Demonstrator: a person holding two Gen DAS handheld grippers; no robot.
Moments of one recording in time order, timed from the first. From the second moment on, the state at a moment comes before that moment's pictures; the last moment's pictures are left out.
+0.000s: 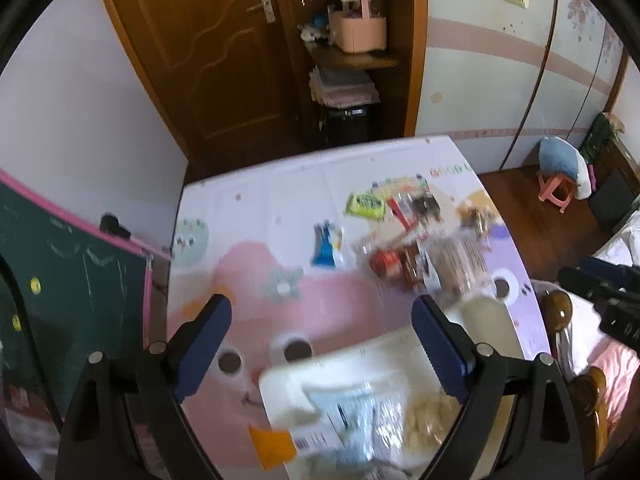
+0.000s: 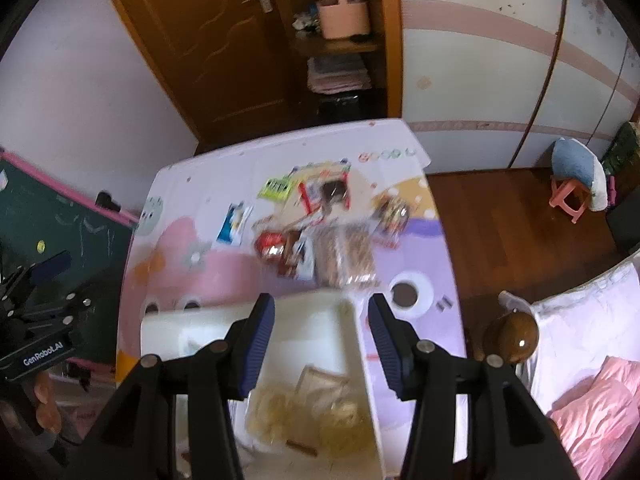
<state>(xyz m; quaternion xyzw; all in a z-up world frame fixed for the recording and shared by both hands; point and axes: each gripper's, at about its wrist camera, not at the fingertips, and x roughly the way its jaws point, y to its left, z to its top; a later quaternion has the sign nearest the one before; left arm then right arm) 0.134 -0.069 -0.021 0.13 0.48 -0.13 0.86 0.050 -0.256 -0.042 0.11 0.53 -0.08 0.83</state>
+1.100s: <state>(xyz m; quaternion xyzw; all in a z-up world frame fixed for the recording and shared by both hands) 0.336 -0.108 -0.251 0.09 0.64 -0.12 0.75 0.214 -0.371 -0.238 0.17 0.65 -0.20 0.71</state>
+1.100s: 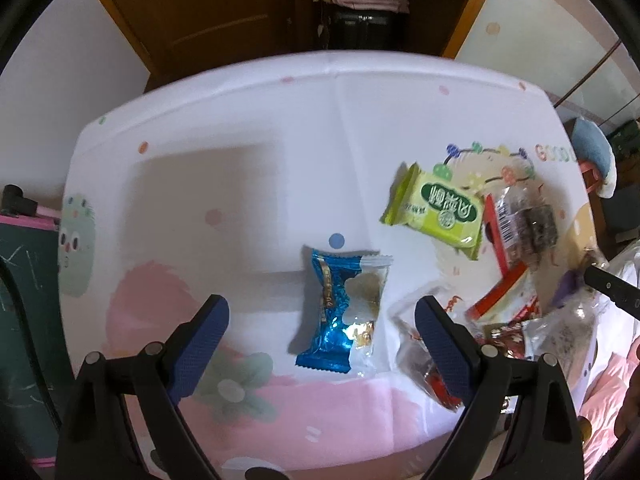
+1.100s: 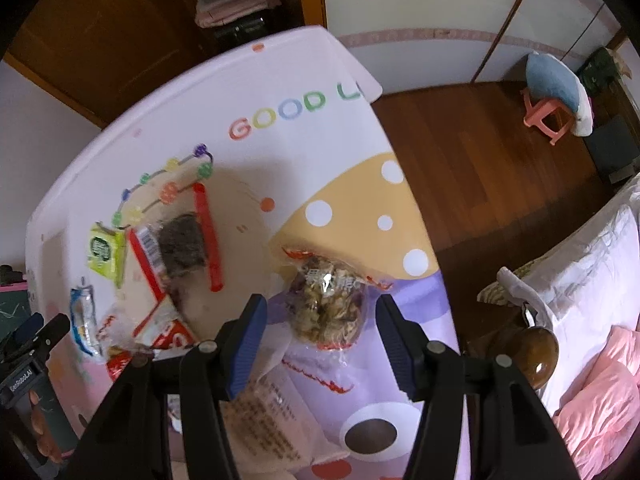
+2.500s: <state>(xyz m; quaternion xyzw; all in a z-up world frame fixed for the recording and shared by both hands) 0.260 -0.092 -0.113 0.13 0.53 -0.10 0.83 0.184 -0.318 -0.115 0.12 0.54 -0.12 0.82</state>
